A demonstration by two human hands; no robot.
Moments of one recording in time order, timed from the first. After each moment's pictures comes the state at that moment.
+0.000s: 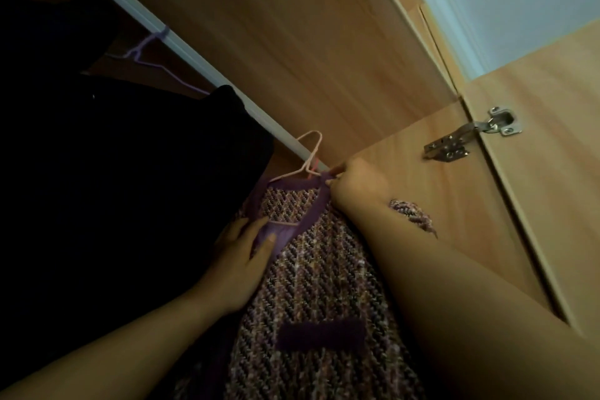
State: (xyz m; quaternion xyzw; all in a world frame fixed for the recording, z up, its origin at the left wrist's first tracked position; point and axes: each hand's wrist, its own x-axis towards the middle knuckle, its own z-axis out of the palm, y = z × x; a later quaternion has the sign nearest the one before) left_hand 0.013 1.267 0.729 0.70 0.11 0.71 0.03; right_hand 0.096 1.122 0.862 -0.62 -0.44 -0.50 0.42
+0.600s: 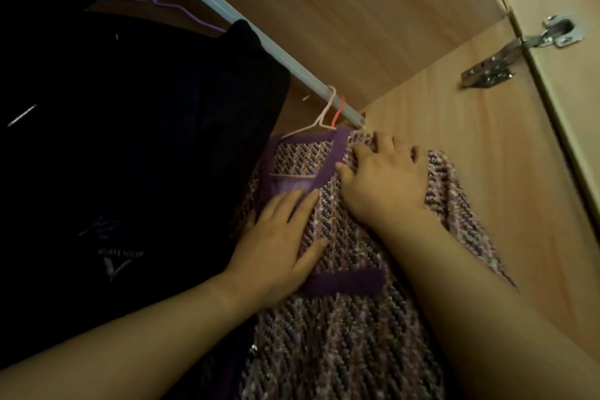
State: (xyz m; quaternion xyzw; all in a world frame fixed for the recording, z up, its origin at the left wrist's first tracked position) left_hand 0.021 1.247 0.662 0.73 0.19 0.62 -0.21; right_hand 0.101 1.120 0.756 -0.60 -0.39 -0.65 0.28
